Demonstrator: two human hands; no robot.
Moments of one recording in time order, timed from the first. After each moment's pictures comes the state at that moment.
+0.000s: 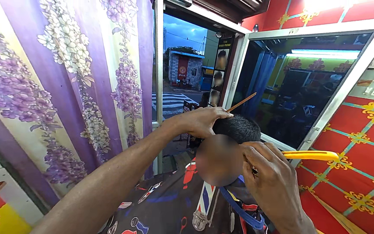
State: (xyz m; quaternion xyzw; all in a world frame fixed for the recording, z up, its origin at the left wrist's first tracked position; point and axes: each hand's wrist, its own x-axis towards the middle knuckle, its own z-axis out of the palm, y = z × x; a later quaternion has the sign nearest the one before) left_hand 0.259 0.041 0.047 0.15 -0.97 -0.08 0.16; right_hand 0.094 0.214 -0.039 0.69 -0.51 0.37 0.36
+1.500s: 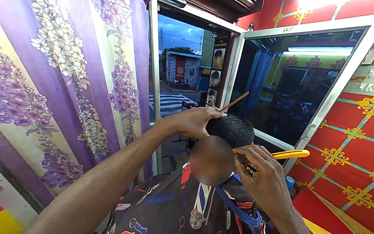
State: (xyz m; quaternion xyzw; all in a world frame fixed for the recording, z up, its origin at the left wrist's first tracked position) left_hand 0.263 0.047 0.048 0.16 -0.97 -0.09 0.16; right_hand 0.071 0.206 -0.063 0.69 -0.51 0.43 0.27
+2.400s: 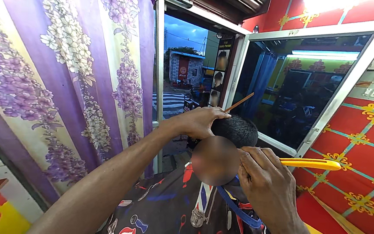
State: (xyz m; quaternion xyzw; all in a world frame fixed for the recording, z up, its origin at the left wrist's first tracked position) left_hand 0.265 0.052 0.046 0.17 -0.97 -0.07 0.17; right_hand 0.098 0.220 -0.050 0.67 -0.51 0.34 0.43
